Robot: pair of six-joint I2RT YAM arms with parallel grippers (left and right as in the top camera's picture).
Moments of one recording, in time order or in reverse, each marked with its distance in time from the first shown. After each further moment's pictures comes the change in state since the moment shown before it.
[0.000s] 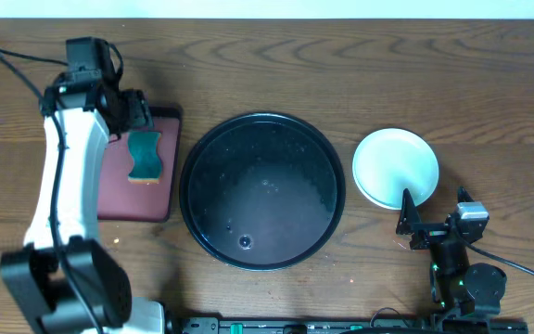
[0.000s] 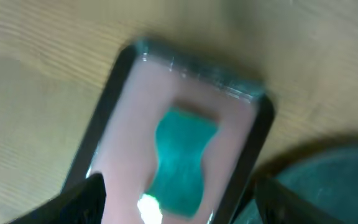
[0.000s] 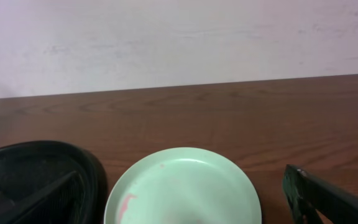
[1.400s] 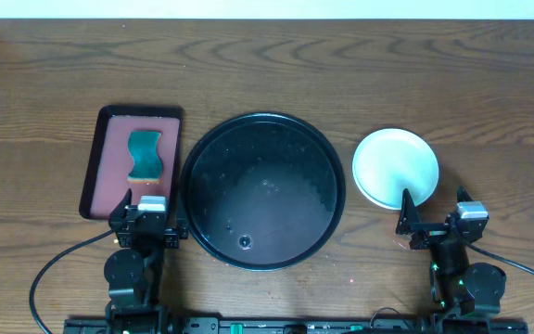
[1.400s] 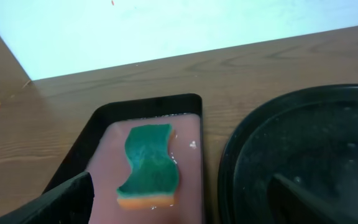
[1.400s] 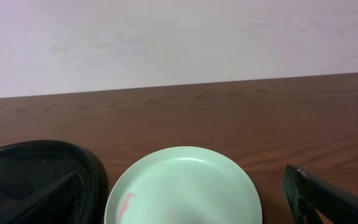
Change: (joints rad) left arm -0.094 -1.527 -1.420 0.759 0.122 0.353; right arm 0.000 0.005 0.000 0.000 0.000 0.003
